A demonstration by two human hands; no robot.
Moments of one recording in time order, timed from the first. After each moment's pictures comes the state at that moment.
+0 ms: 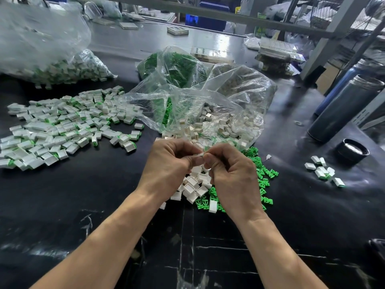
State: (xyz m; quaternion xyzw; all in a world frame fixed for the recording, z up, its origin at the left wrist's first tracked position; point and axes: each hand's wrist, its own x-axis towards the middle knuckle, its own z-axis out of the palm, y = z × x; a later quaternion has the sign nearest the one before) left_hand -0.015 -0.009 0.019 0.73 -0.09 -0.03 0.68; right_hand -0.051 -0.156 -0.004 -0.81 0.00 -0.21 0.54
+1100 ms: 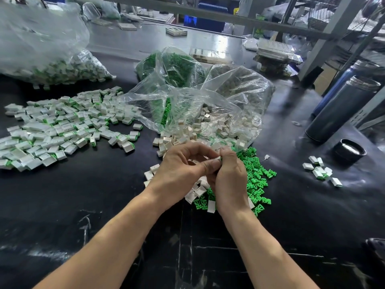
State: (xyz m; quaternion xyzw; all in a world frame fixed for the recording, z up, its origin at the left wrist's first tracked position) left_hand -0.019 -0.022 0.011 0.68 -0.17 -0.09 0.71; right_hand -0.043 -0.135 0.000 -0.65 0.11 -0.14 0.74
